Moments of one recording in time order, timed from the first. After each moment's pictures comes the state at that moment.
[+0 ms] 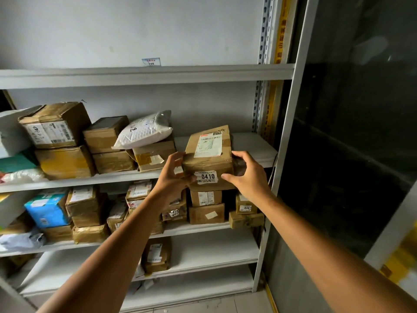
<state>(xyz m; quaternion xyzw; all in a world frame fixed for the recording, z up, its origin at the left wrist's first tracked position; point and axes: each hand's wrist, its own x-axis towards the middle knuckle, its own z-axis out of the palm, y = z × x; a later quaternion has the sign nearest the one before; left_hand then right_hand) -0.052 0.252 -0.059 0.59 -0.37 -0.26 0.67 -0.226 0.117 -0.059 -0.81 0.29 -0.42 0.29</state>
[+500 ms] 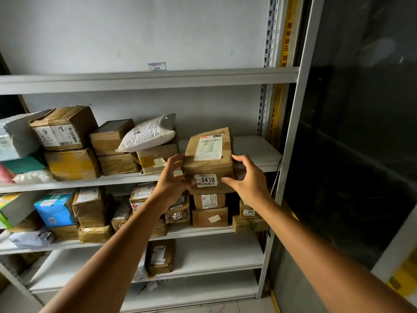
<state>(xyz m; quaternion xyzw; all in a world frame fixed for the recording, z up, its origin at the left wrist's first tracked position) -0.048 0.249 -0.061 0.61 -0.38 -0.21 0.66 -0.224 0.110 -0.062 -0.81 0.25 -0.43 0.30</state>
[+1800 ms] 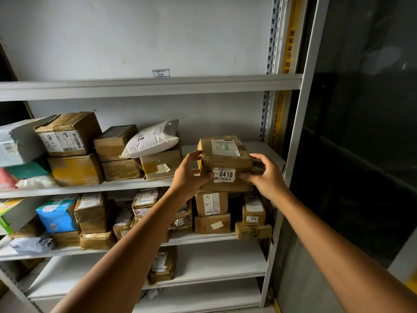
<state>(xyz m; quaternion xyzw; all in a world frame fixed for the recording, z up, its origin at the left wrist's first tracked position) -0.052 0.213 -0.040 0.69 -0.42 -0.11 0.58 -0.232 0.071 -0.041 -0.76 0.26 -0.40 0.45</state>
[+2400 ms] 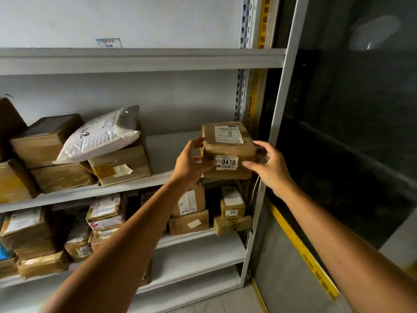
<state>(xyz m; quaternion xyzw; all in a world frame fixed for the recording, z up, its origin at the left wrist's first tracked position) -0.027 0.090 -0.064 0.63 -0.48 -0.18 0.58 -0.232 -0.005 -0.056 -0.72 0.36 -0.43 0.42</state>
